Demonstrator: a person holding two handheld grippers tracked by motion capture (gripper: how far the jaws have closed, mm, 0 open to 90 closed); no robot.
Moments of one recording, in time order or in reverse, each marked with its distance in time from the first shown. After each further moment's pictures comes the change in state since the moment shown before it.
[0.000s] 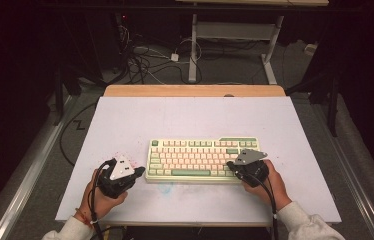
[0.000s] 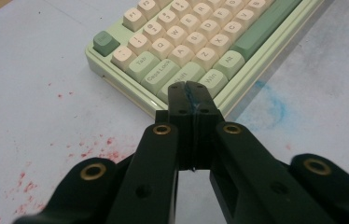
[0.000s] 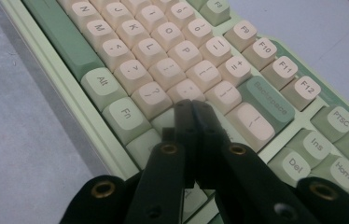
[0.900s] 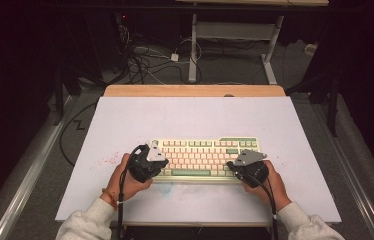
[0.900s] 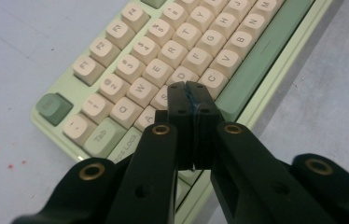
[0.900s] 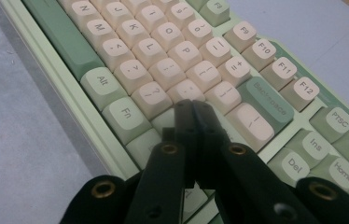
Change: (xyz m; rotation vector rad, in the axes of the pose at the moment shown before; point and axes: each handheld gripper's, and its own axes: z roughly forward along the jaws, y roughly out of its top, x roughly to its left) left arm -0.012 0.061 0.056 0.120 -0.059 0.088; right arm 0.002 -0.001 0.000 -0.005 -0.009 -0.009
